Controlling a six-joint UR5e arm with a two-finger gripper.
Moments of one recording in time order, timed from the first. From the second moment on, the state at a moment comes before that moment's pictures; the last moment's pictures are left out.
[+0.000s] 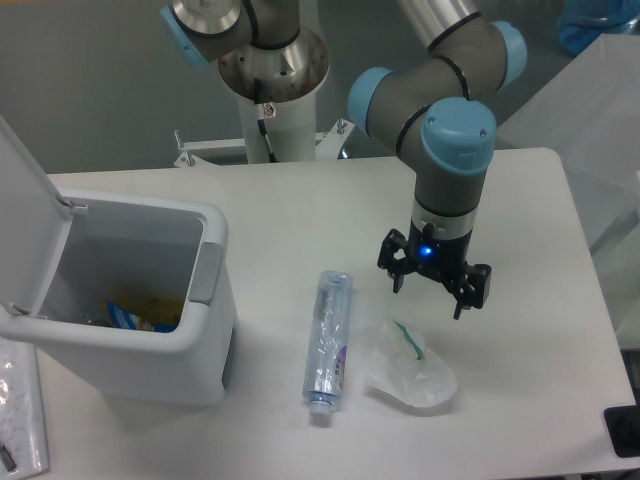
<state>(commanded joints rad) 2.60 -1.94 -1.63 -0.93 1.45 1.13</state>
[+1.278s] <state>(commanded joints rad) 2.54 -2.11 -1.61 -0.83 1.58 0.75</state>
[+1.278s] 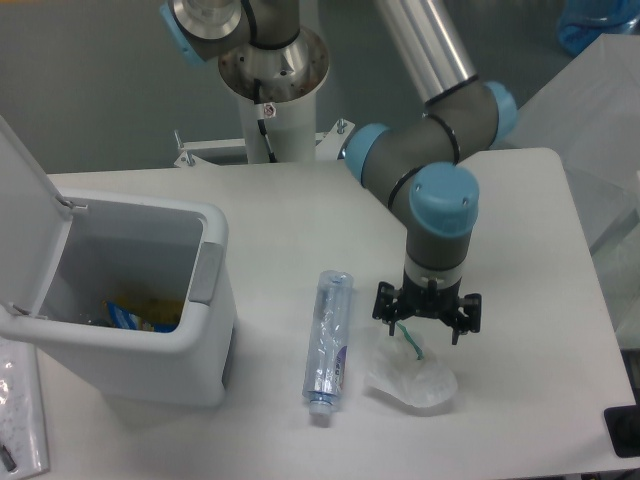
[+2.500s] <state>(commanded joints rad) 2.54 -2.05 -1.52 -0.83 1.35 0.62</state>
